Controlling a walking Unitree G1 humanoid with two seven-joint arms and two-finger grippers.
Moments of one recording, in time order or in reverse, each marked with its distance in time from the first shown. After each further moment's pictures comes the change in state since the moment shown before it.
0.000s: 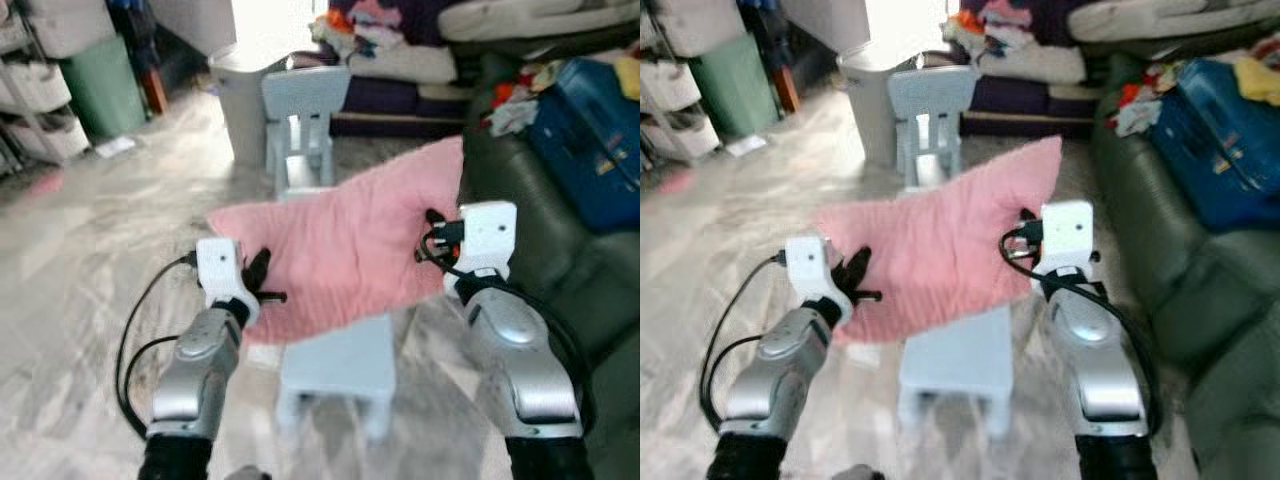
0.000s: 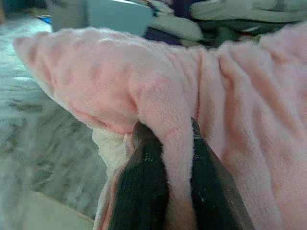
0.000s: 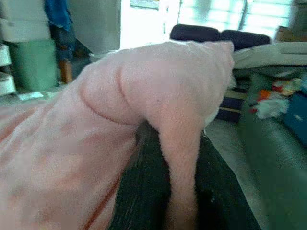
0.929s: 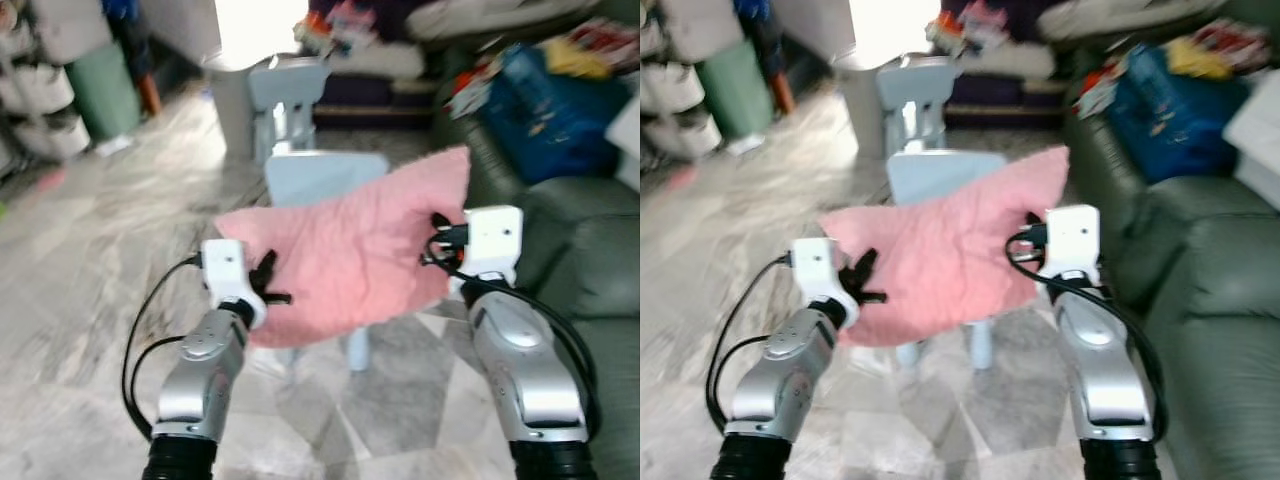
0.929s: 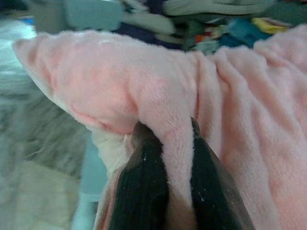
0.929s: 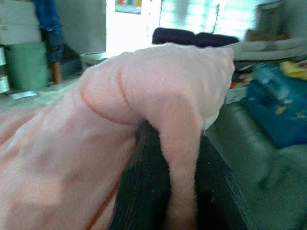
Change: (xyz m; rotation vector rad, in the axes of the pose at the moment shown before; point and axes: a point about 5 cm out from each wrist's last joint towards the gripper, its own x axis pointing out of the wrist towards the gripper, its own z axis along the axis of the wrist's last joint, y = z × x) left arm 0.001 -0.003 0.001 0.004 -0.004 -0.017; right arm -0.001 -0.003 0.000 -0.005 -0.002 -0.009
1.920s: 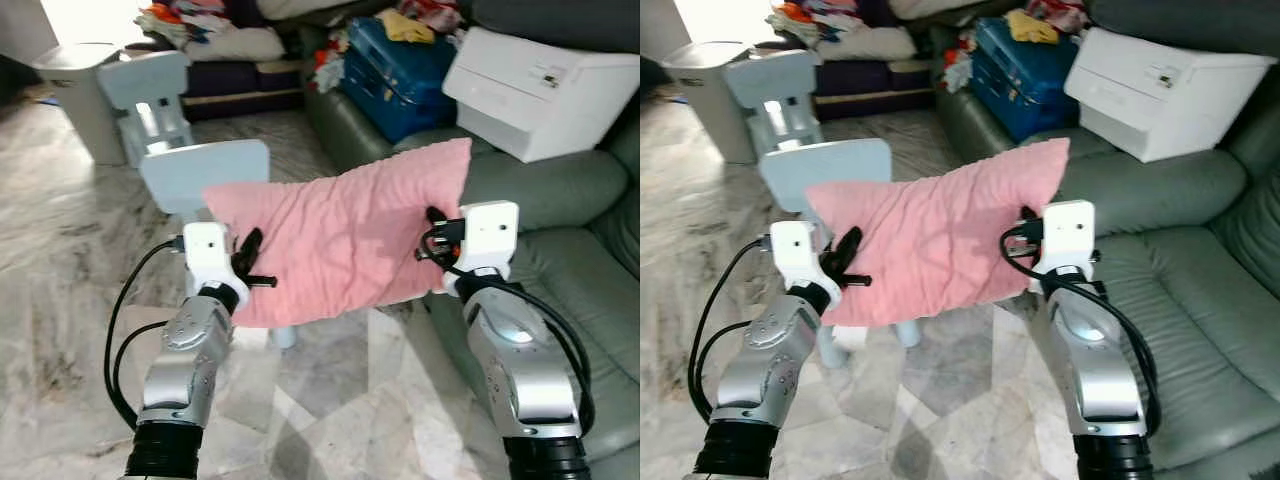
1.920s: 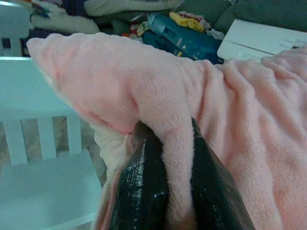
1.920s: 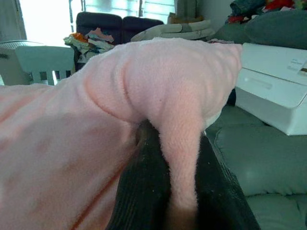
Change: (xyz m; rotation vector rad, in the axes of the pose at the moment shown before) left arm 0.001 0.020 0.015 0.044 -0.094 0.013; right arm 0.001 0.007 0.003 0.018 -0.011 0.015
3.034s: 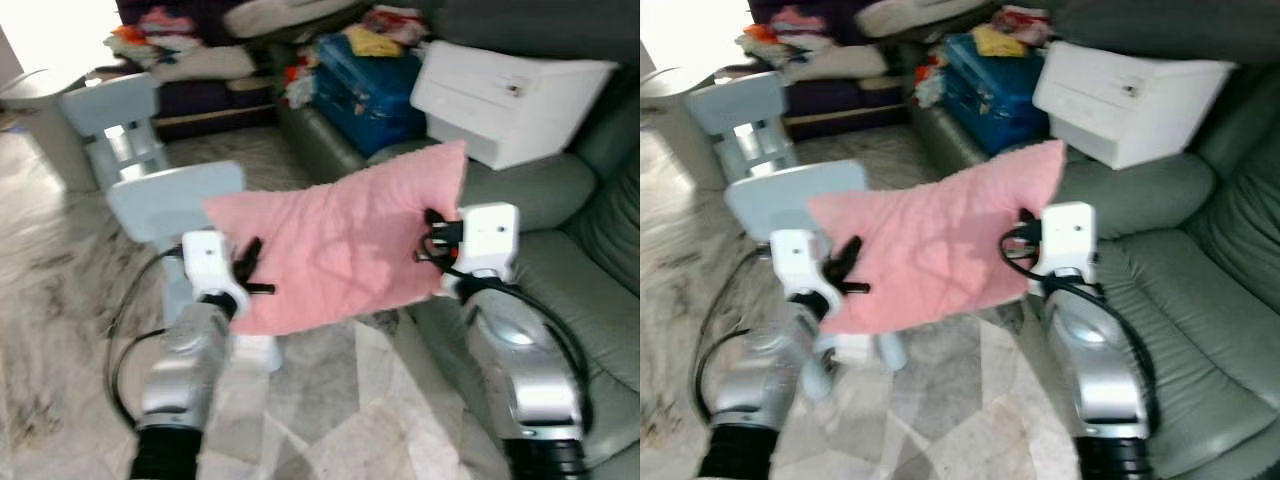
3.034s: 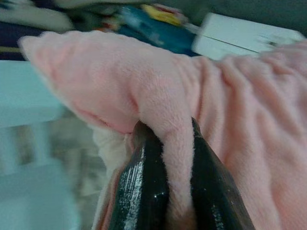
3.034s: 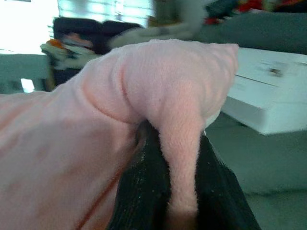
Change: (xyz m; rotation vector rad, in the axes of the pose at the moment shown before) left arm 0.000 -0.010 -0.010 -0.034 0.032 -0.047; right arm -0.002 -0.007 -0.002 -0.009 0.010 -0.019
